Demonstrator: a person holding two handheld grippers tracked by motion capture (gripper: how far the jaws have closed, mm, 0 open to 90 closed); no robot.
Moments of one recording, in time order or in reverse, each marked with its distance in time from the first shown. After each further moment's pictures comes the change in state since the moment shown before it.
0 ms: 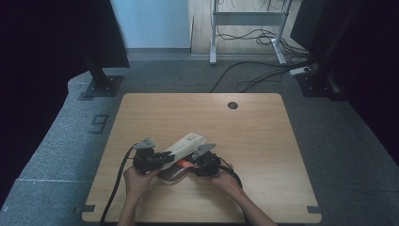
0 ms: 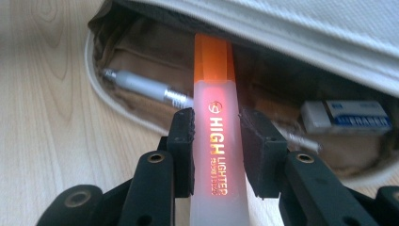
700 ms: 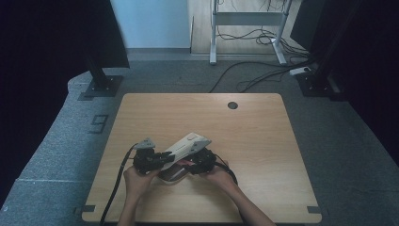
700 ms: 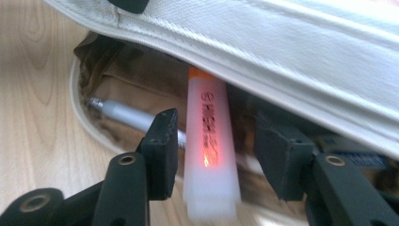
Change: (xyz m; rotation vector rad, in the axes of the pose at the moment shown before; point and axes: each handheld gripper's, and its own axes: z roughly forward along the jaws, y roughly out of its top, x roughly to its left) left arm 0.000 0.000 0.000 0.005 0.000 0.004; right arm -0.005 0.013 0.011 -0.027 -0.015 -0.012
